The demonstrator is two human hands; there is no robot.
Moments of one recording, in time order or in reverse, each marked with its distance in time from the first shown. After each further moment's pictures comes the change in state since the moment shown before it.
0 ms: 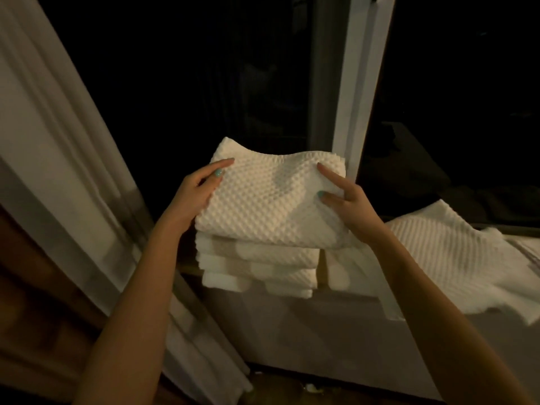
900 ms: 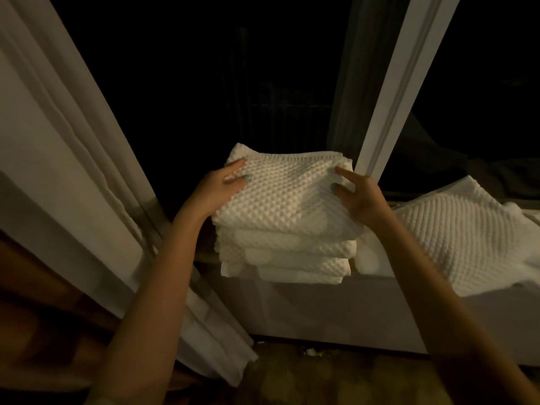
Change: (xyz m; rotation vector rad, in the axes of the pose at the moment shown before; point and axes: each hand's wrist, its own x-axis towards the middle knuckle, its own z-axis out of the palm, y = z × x) left_hand 0.029 -0.056 -0.017 0.300 -0.121 -0.204; right_hand 0.022 0.020 0.050 -0.577 0.110 0.297
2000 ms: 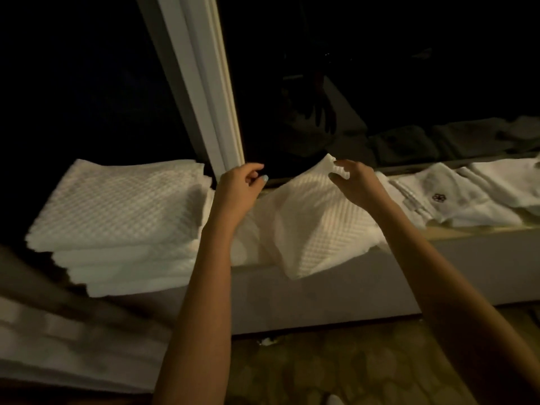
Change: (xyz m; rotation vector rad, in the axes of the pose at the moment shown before) left_hand -0.010 0.177 0.265 0.055 0.032 0.225; right_hand -0.011 0.213 -0.188 -0.142 0.173 0.082
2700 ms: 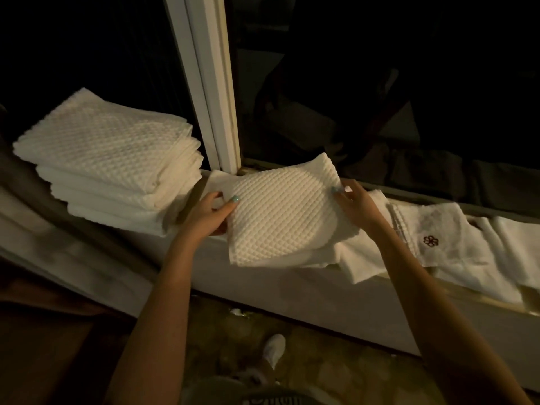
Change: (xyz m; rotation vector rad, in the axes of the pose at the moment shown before) left_hand -0.053 -0.014 0.069 -0.127 0.051 -0.668; right_hand 0.041 0.090 -0.011 0.221 -0.390 0.015
